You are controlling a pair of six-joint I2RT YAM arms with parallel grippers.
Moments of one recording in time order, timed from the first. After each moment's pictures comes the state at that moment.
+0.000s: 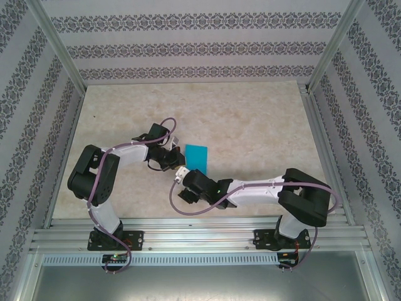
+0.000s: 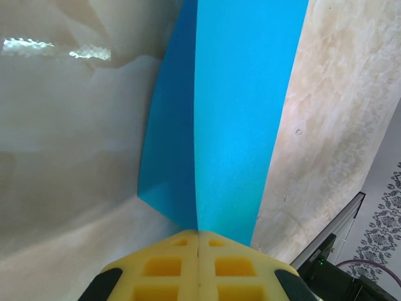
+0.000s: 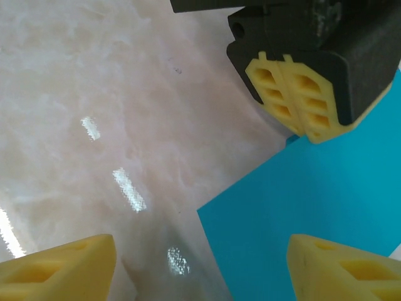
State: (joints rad) left arm -0.41 1.77 0.96 -0.31 0.67 -0.72; right arm 1.17 1.64 0.80 0.00 0.30 -0.02
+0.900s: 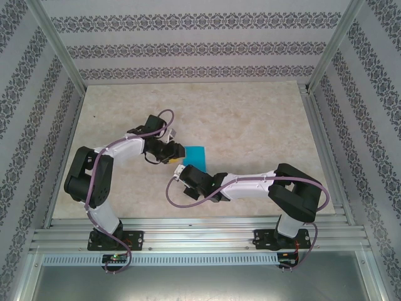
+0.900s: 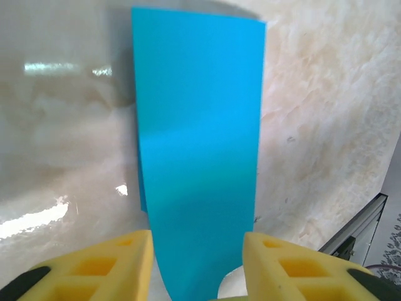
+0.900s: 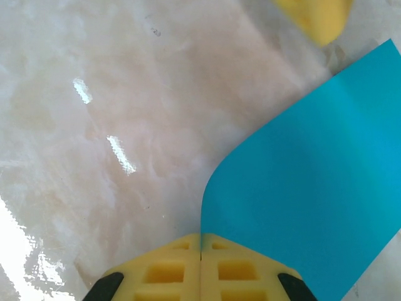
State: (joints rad) left arm -0.37 1.74 1.09 -0.49 0.61 -0.58; right arm 1.11 1.70 0.87 -0.12 0.25 -0.08
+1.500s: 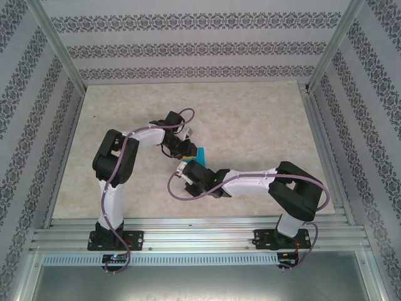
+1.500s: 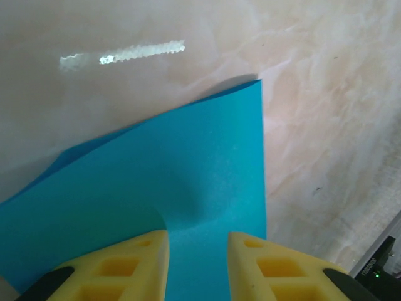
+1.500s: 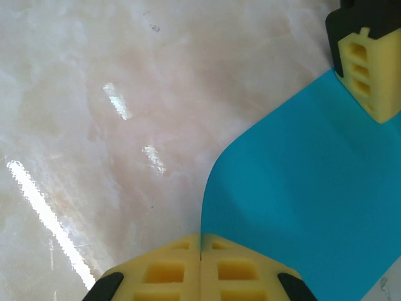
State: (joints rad) left arm -0.45 2.08 1.38 -0.56 0.62 -0.46; right arm 1.04 1.70 0.87 -0.12 0.12 -0.02
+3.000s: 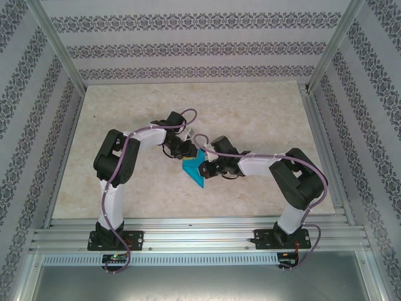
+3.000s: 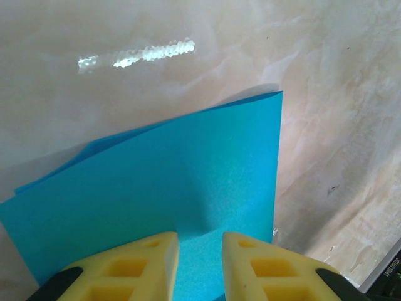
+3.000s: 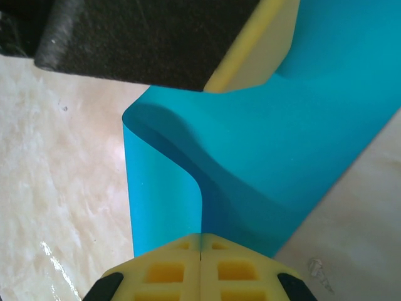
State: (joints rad) left arm -0.46 2.09 1.39 -0.57 0.58 -0.43; right arm 0.65 1.75 0.82 -0.02 -0.43 0.32
